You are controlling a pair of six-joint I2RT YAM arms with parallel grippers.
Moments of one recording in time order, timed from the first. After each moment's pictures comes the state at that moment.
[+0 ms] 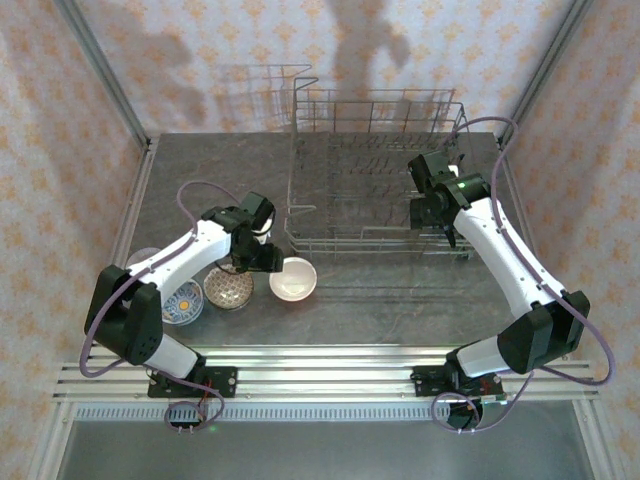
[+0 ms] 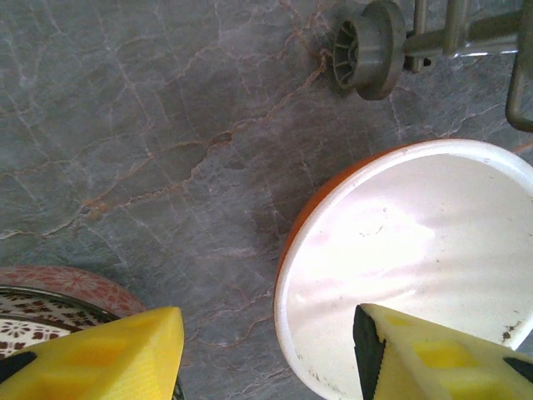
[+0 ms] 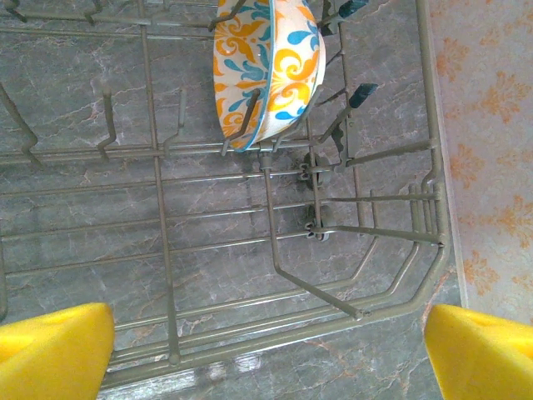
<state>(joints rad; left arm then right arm) -0.42 1.50 1.08 -0.94 0.11 -0.43 0.36 1.42 1.43 -1.23 0.47 0.33</state>
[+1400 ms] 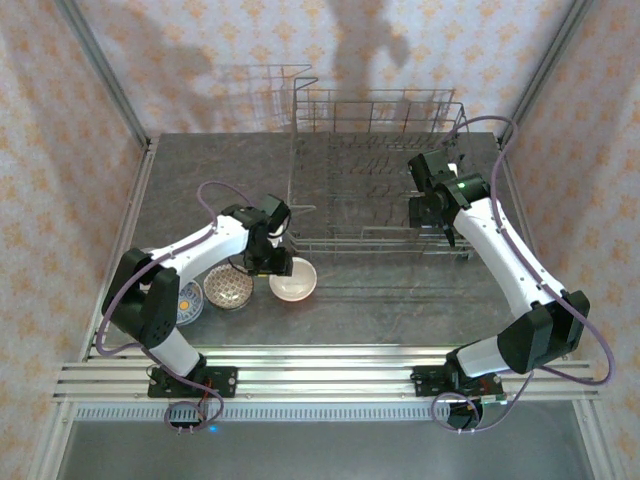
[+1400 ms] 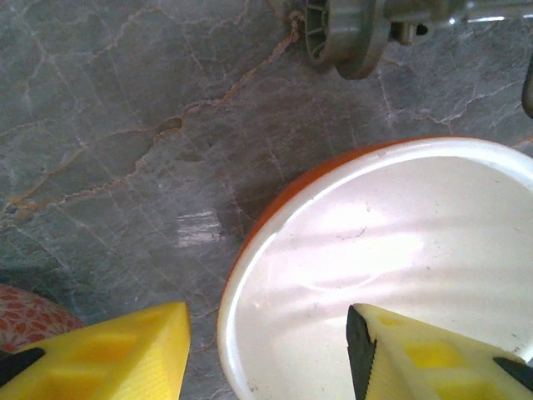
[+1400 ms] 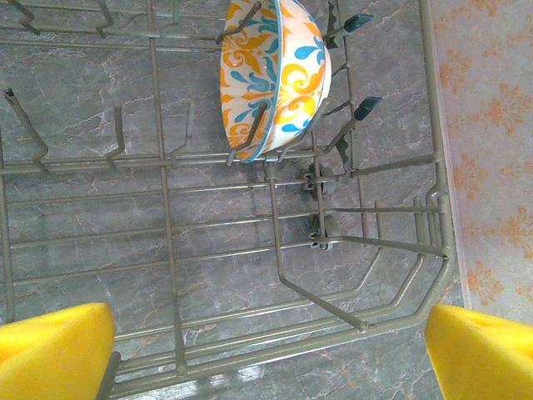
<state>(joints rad) -0.48 1.62 1.13 -0.96 0.13 -0.50 0.36 1.42 1.43 -1.20 0.47 0.31</state>
